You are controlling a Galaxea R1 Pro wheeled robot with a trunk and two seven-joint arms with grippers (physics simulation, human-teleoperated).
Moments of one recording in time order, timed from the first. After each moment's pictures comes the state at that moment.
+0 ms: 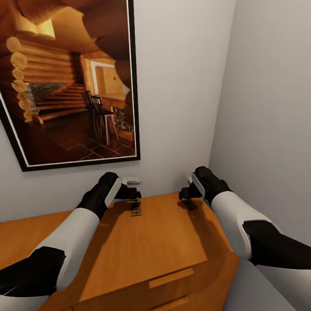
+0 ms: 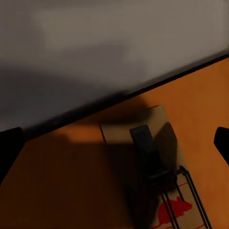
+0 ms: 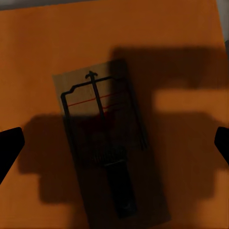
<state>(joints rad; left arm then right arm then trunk) -1.05 -0.10 -0.14 -0.71 0.22 1.04 0.02 -1.22 0.10 0.01 -0.39 0.09 1.04 0.05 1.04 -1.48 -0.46</state>
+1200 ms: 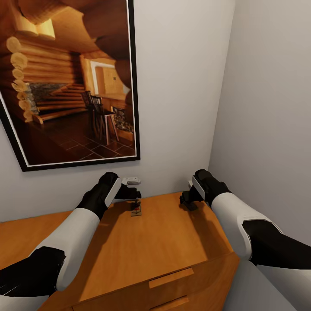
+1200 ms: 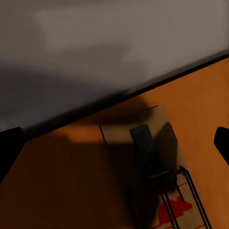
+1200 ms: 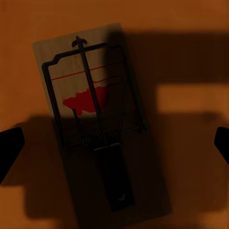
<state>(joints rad) -1.05 -0.10 -0.14 -0.71 0.22 1.04 0.02 -1.22 0.10 0.01 -0.34 0.10 1.04 0.05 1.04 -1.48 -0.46</state>
